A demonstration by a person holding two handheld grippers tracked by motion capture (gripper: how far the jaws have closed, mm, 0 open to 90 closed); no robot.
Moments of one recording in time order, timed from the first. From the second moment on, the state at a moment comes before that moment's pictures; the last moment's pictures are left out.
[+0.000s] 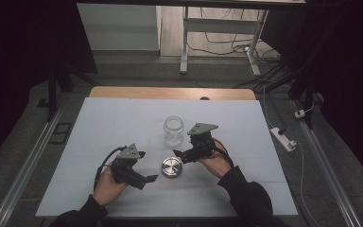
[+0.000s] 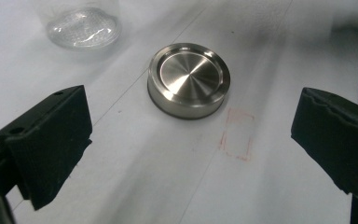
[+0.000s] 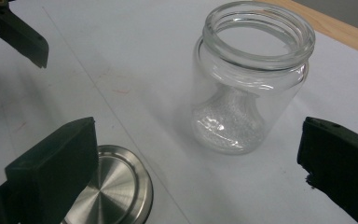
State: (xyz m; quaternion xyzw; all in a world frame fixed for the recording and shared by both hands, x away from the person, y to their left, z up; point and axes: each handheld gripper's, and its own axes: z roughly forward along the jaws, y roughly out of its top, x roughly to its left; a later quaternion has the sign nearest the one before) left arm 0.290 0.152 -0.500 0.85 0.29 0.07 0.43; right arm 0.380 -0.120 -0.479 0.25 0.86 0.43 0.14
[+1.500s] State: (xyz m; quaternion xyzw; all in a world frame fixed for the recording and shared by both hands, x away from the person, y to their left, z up) left arm 0.232 0.228 -0.499 0.81 0.36 0.08 0.45; right arm 0.318 -0.178 -0.476 0.26 0.85 0.43 0.15
